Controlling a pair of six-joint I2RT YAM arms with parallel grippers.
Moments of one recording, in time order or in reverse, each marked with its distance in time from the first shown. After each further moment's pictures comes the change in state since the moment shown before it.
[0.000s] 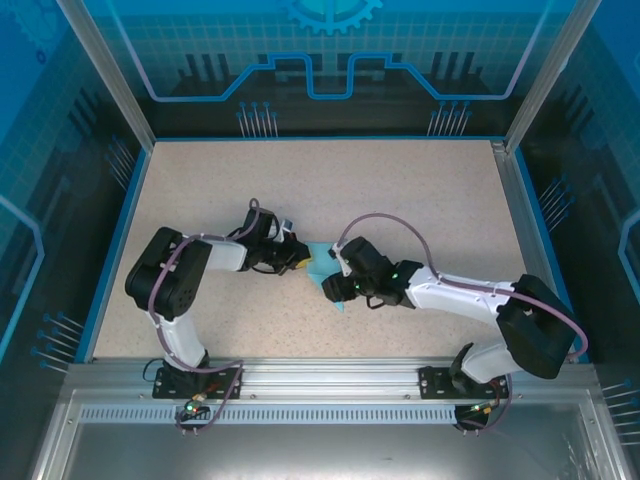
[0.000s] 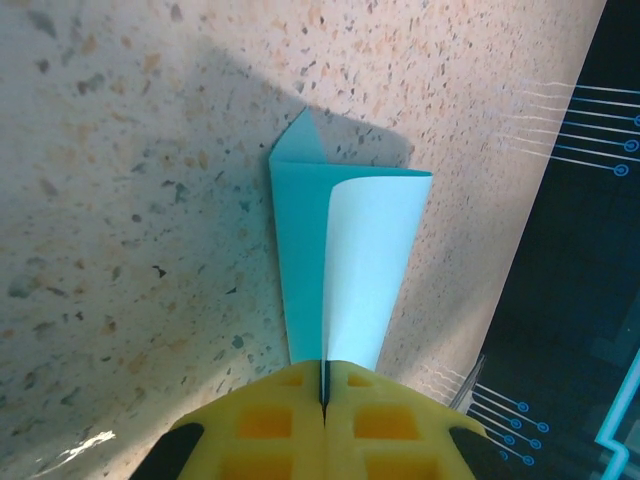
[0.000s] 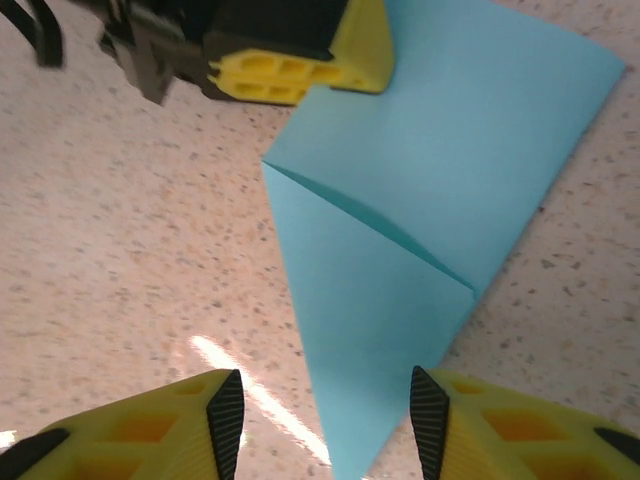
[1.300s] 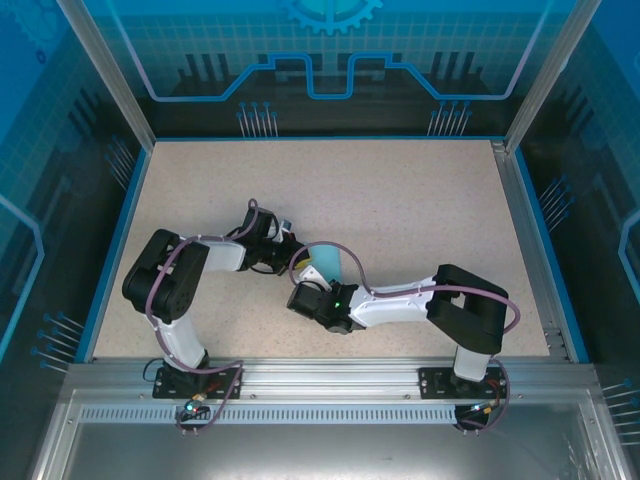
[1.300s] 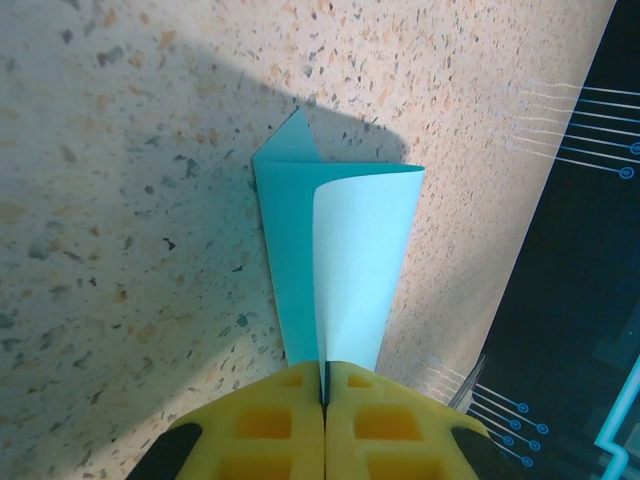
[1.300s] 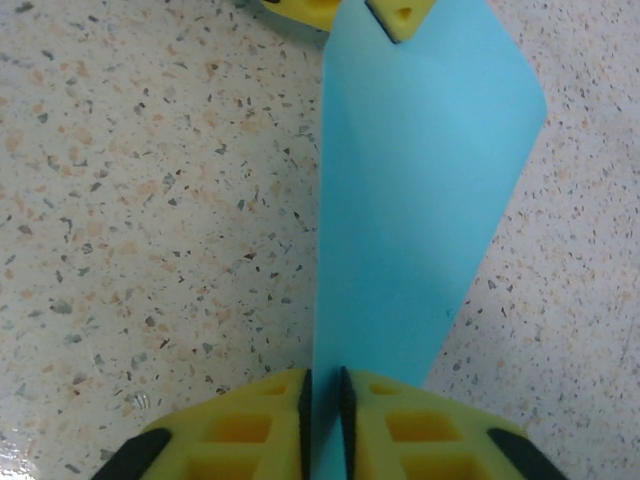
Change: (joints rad) left arm 0.000 -0.019 0.000 -0.043 -0.007 -0.003; right arm 0.298 0.349 0.199 -0.153 0.613 -0.064
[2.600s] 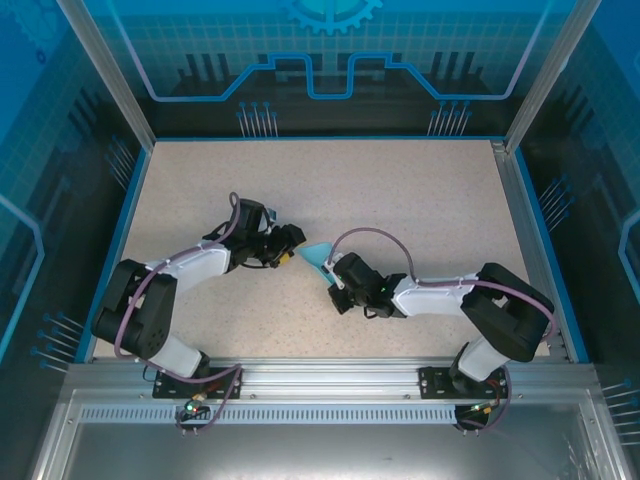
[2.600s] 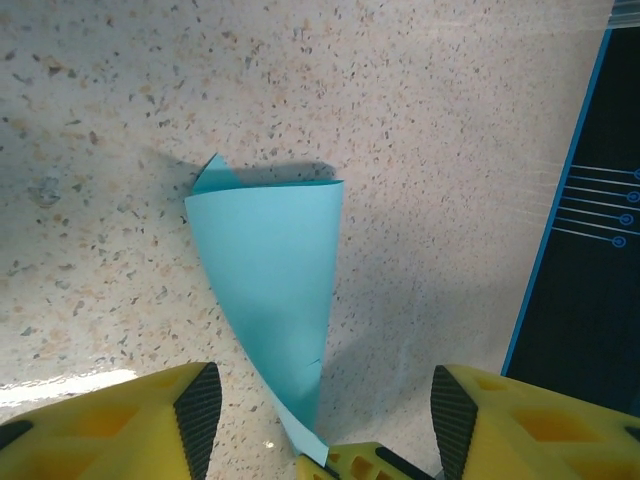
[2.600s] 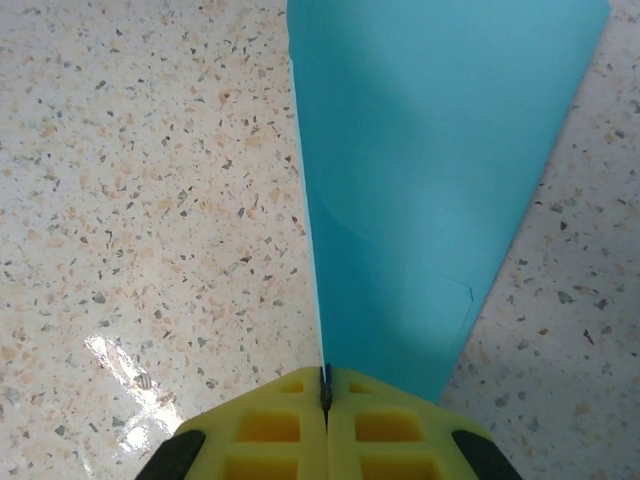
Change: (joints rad) left arm 0.000 -0.257 0.002 -0.212 -0.201 -0.024; right arm -0.288 -0.204 -0.304 0.410 -0.564 -0.090
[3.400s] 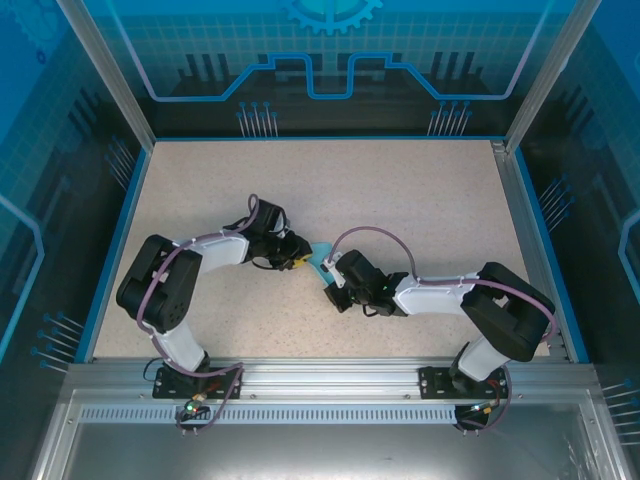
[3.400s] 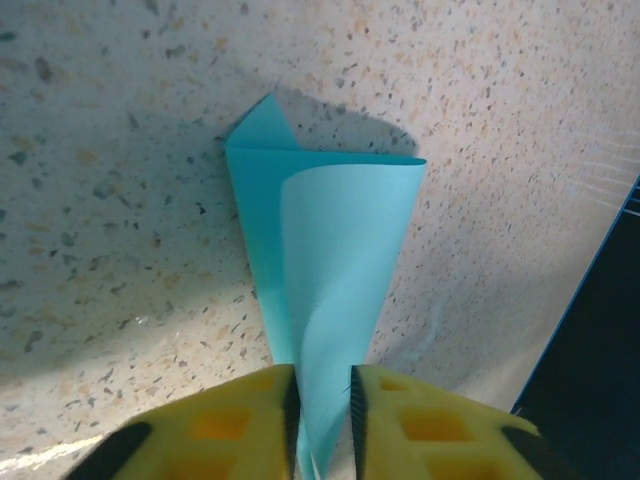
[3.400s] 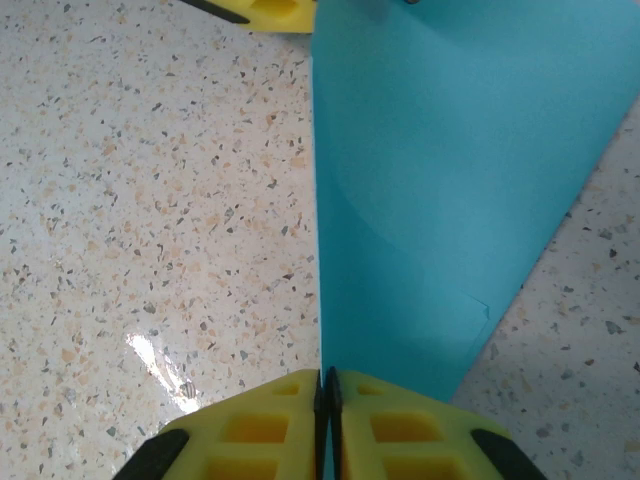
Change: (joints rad) left arm -0.052 0.192 0.114 -0.087 0.027 -0.010; right arm -0.014 0.000 -0.001 0.030 -0.069 -0.009
